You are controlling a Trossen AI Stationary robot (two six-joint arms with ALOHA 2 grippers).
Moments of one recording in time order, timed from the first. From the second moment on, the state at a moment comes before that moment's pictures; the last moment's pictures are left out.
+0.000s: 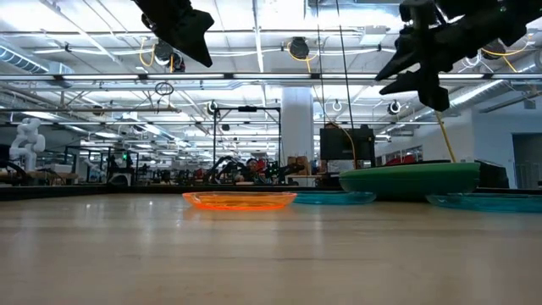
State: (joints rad) left arm -0.14 1.37 1.14 -0.71 -0.99 -0.27; right arm -0.29 0.75 0.52 -0.26 -0.16 0.81
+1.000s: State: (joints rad) left arm -0.14 1.37 1.14 -0.73 -0.99 -0.27; right arm 0.12 1.38 1.03 -1.14 -0.05 1.01
